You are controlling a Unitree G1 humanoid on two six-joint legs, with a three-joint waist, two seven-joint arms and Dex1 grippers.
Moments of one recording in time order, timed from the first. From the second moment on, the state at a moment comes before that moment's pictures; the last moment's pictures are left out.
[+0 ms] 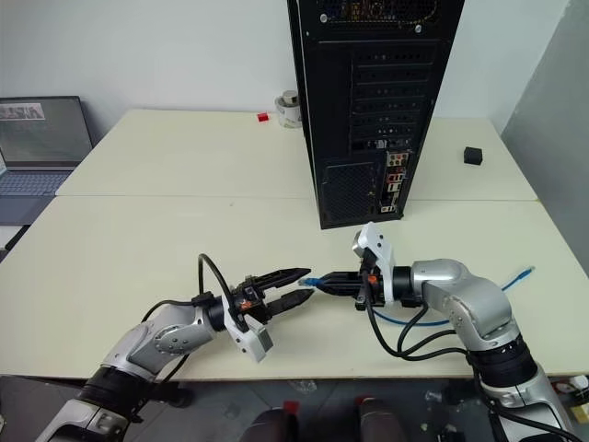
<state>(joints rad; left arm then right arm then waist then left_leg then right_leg) -0.30 0.63 -0.27 0.20 0.50 -0.97 -0.25 -0.47 -0.53 0.19 -0.30 0.57 0.86 0.91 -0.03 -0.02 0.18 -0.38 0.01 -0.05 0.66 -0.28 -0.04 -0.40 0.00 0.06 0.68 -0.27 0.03</state>
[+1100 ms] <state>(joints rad) -0.44 0.25 -0.21 -0.23 -0.16 0.43 -0.38 -0.43 -0.38 -0.02 -0.38 0.20 0.72 0.23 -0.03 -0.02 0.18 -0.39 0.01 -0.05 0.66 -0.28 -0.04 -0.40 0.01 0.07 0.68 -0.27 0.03</state>
